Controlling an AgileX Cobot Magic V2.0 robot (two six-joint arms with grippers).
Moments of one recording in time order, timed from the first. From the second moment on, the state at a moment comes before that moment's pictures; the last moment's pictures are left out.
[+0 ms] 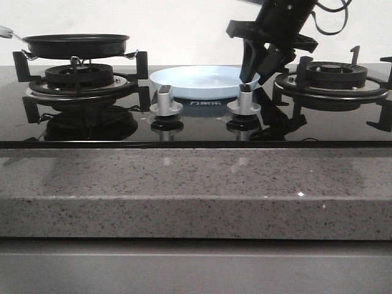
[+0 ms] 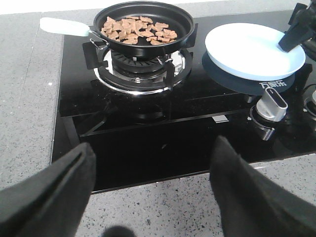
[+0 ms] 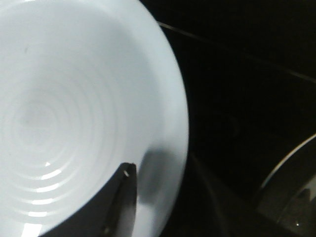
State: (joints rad) left arm -0.24 0.55 -0.68 -0.06 0.63 0.03; right arm 0.20 2.28 -2.24 0.30 1.15 -0.17
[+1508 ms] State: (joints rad) left arm -0.24 0.55 -0.68 -0.06 0.63 0.03; right arm 0.21 1.79 -1.78 0.48 1.03 -0.25
